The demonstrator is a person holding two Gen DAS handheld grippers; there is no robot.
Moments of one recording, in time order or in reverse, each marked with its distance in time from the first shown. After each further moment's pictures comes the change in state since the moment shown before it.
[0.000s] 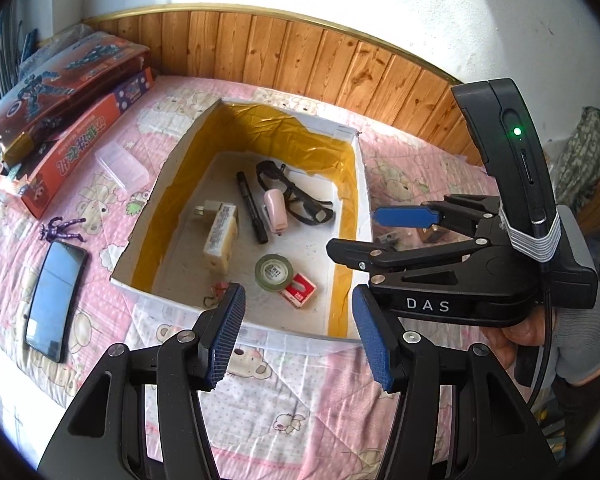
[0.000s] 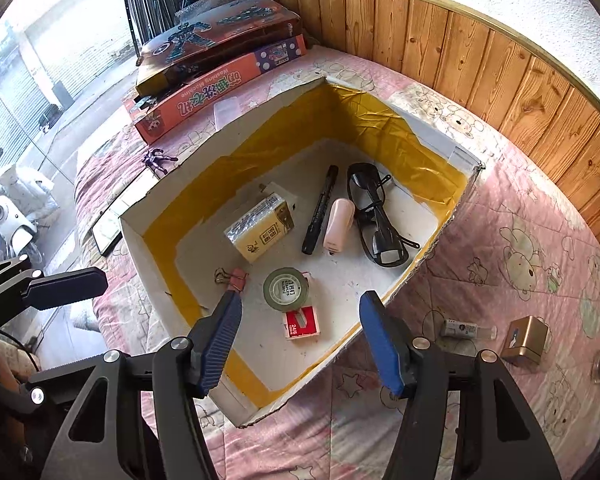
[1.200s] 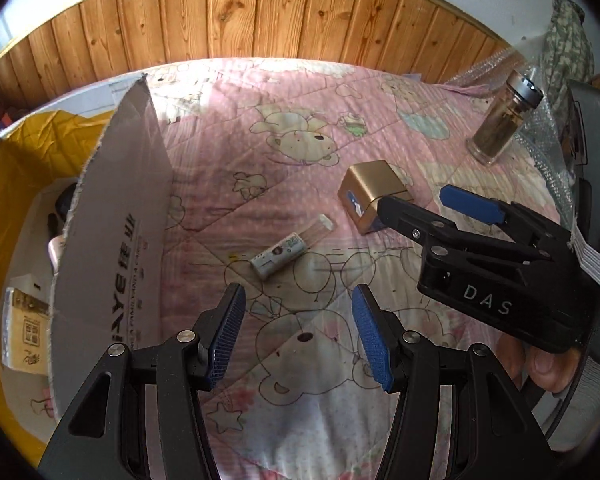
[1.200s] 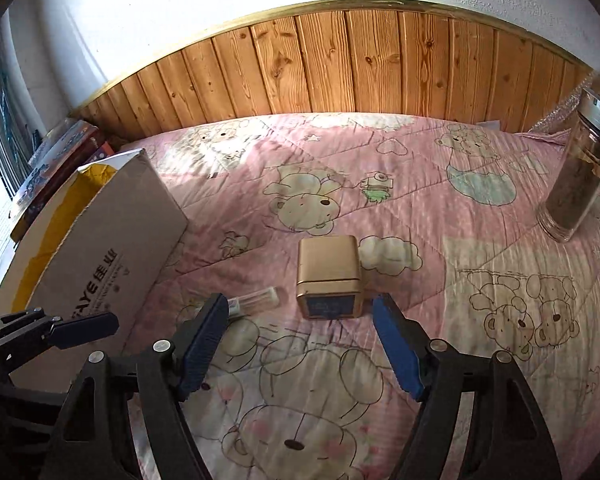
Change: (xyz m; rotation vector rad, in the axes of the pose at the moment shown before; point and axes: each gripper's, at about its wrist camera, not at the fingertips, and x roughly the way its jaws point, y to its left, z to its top) left arm 0.202 -0.165 0.023 0.267 0.137 -0.076; right arm 0.017 -0.232 -0.132 0.529 -0.259 -0.274
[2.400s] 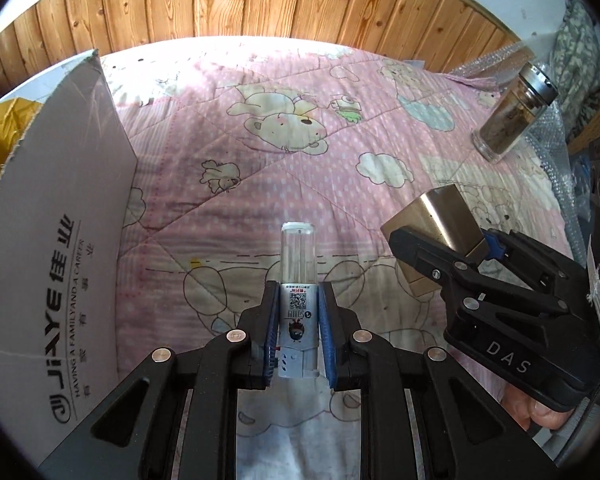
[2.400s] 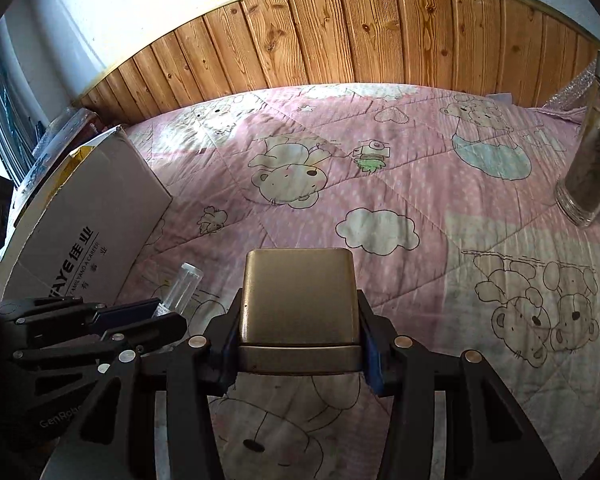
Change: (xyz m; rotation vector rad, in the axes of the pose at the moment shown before) left arm 0.022 -0.018 0.007 -0.020 0.039 -0.011; right arm -0.001 -0.022 -0.019 0.000 0.044 0.083
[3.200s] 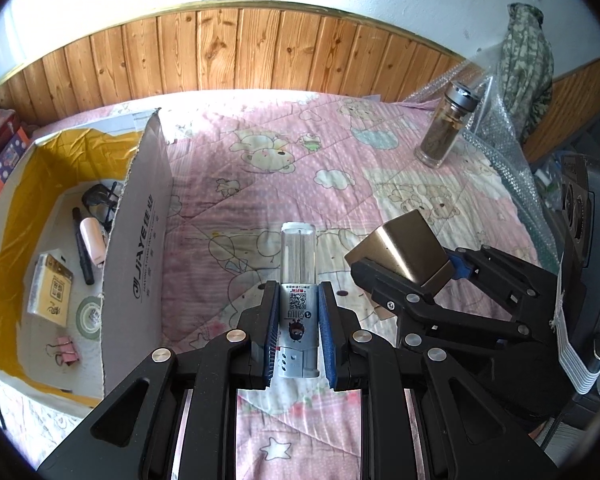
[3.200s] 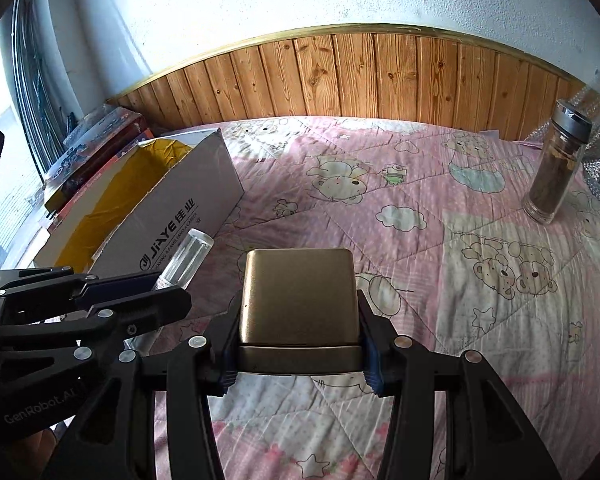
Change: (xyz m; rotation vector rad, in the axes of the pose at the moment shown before) left arm -0.117 -0.014 -0.060 0.051 -0.147 -0.024; right arm -0.103 0.073 -0.051 -0.068 -0.090 -0.012
